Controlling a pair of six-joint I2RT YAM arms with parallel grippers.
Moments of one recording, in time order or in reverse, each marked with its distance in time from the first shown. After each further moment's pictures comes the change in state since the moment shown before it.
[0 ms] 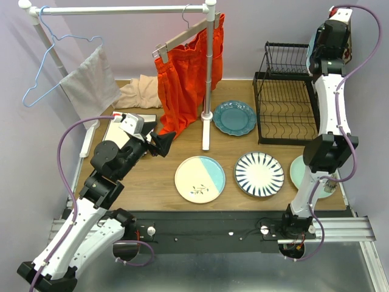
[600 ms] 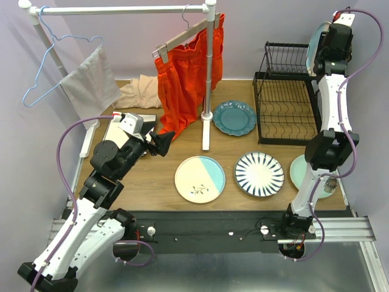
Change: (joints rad) left arm 0.011 0.000 0.000 0.000 0.002 0.000; right arm -0.064 0.046 0.000 0.008 -0.064 0.003
